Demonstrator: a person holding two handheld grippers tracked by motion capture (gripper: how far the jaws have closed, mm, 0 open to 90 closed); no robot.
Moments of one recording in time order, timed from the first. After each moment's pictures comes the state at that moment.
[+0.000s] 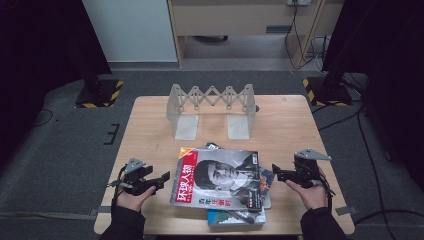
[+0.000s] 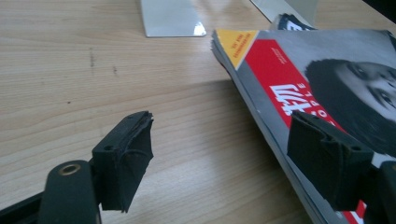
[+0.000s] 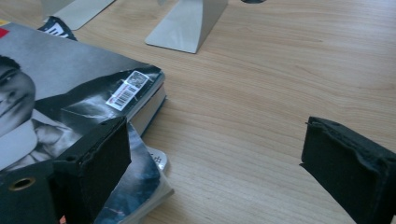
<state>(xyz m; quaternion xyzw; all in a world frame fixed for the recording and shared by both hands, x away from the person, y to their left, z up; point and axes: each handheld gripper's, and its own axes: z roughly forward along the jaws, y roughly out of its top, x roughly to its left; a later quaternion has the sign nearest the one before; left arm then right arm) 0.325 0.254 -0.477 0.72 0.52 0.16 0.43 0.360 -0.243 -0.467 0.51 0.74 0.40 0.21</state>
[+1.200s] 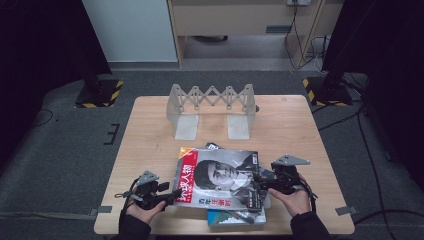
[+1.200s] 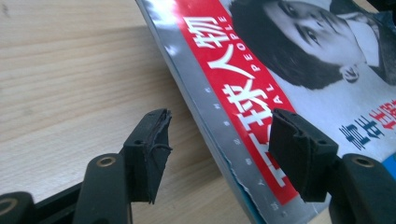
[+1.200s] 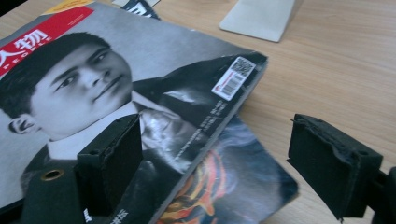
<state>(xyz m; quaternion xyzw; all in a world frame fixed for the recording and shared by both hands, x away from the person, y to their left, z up) 0.297 0.223 -0.488 0.75 0.50 0.07 0.42 0.345 -0.191 -0.473 0.46 0.77 0.41 0.15</state>
